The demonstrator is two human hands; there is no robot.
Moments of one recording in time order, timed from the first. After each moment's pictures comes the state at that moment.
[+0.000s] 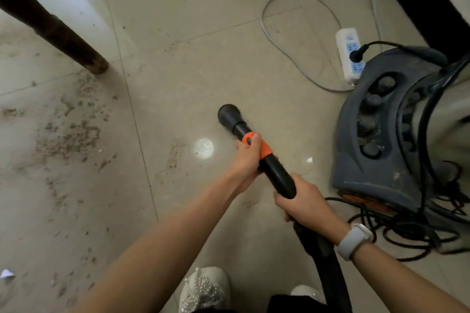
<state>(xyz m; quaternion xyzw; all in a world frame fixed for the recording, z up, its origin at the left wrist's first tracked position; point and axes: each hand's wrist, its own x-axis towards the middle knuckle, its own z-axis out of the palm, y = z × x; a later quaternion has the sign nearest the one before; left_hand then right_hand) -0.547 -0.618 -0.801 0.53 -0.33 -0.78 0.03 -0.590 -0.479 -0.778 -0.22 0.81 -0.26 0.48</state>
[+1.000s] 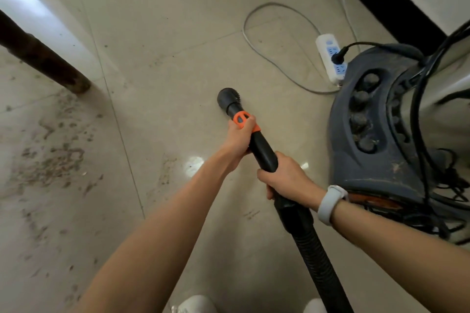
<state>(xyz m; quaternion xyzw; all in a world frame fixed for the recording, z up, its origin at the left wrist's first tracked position) -0.573 -0.664 -0.822 0.48 -0.45 -0.75 0.01 -0.598 -0.532 -0.788 -0.19 0.79 -0.34 0.46</state>
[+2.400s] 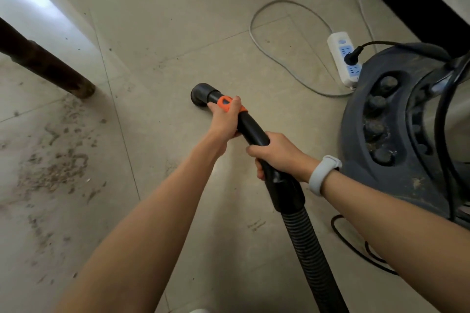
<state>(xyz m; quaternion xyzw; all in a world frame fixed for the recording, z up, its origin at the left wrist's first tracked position) -0.590 -0.715 -0.805 0.50 -0.52 -0.69 0.08 -0.635 -0.586 -0.791 -0.18 0.71 -0.43 0.54</state>
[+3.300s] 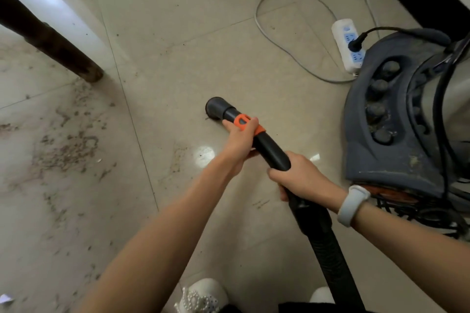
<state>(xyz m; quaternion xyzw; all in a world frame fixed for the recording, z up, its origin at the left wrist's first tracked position) -0.540 -0.654 -0.795 0.50 -0.44 -0.75 0.03 -0.591 -0.520 -0.785 -0.21 0.77 -0.34 0.49</state>
